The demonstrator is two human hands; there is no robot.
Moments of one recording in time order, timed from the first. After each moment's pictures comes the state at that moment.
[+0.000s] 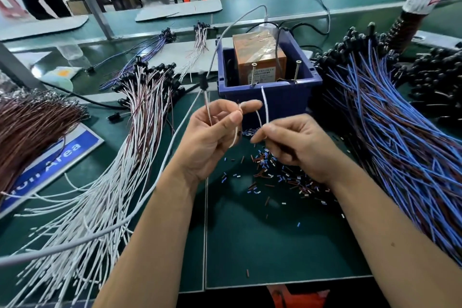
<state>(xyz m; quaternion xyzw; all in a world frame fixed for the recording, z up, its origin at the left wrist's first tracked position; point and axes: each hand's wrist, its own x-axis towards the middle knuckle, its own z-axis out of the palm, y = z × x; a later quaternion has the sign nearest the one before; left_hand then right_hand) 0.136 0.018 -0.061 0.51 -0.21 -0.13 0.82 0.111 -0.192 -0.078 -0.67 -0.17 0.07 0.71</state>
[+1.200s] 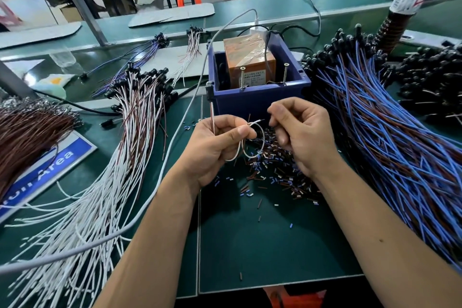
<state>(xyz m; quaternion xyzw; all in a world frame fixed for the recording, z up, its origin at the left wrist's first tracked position) 0.135 0.003 -0.068 0.56 -0.18 -0.17 0.79 0.118 -0.191 -0.078 -0.61 -0.06 -0.14 0.78</state>
